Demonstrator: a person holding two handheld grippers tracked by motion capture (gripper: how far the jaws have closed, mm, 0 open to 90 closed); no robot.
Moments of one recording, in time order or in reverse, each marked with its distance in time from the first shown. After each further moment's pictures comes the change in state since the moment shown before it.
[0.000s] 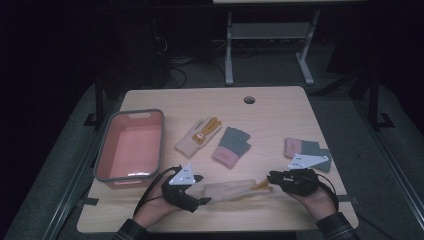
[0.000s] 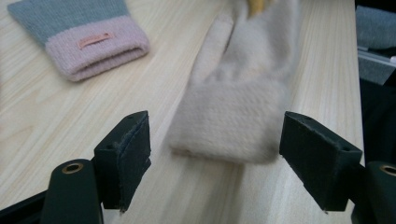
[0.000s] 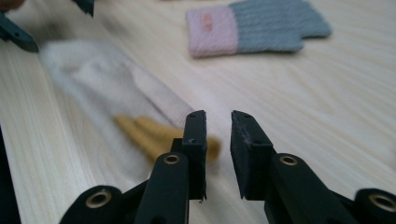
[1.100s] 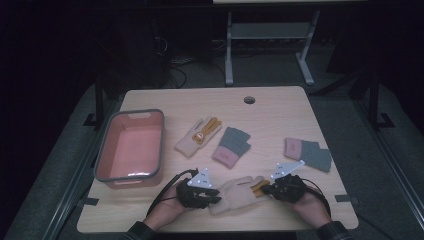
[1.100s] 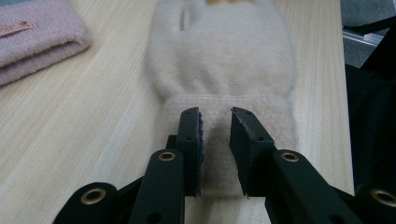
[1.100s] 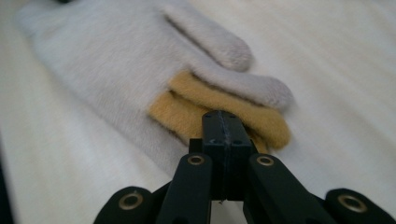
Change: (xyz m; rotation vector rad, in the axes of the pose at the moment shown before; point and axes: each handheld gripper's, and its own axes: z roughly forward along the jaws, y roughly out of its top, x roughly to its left) left arm -0.012 0.010 0.035 0.095 -0.098 0.018; right arm 0.015 -0.008 0.035 0.219 0.053 -0.076
